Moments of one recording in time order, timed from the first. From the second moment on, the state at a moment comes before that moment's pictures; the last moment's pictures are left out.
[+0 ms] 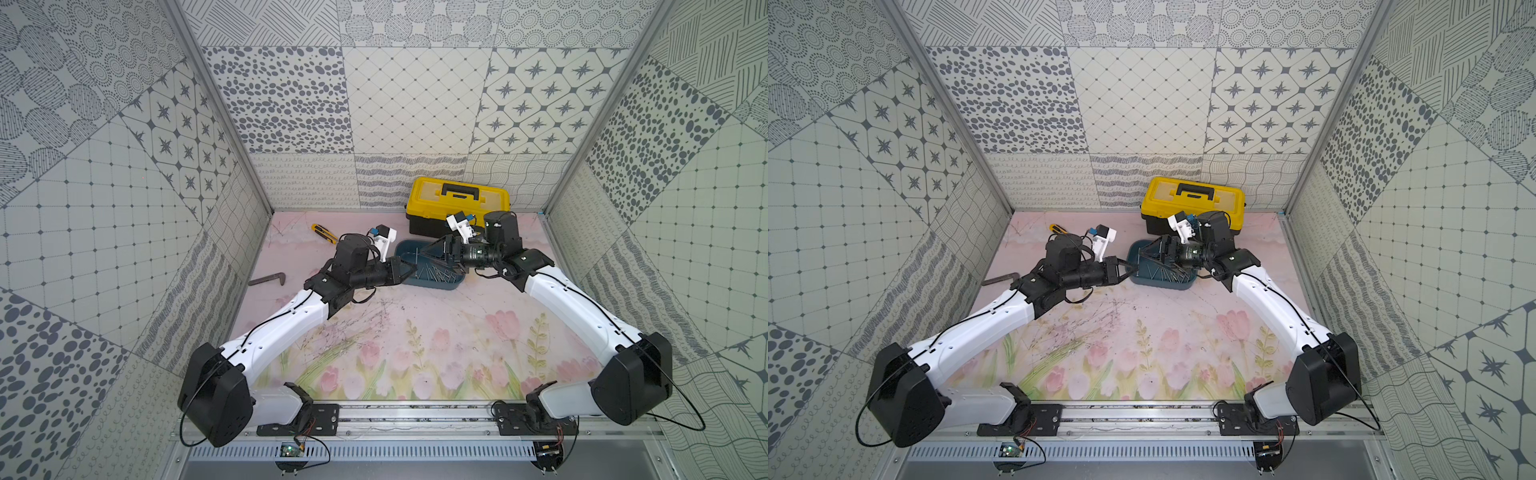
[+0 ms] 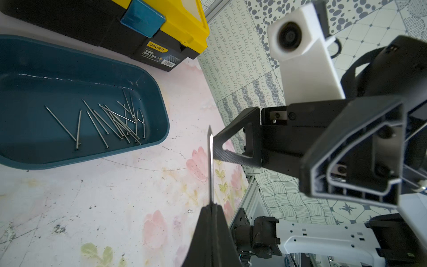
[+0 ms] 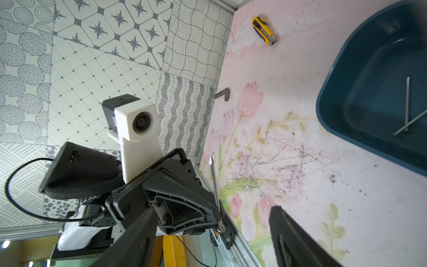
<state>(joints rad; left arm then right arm) -0.54 1.33 1.03 -0.07 0.54 -0.73 0.44 1.42 1.23 -0.32 -0.80 0.78</state>
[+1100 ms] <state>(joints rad) -0.56 1.28 0.96 0.09 0.59 -0.94 0.51 1.48 1.24 -0.16 -0.80 0.89</state>
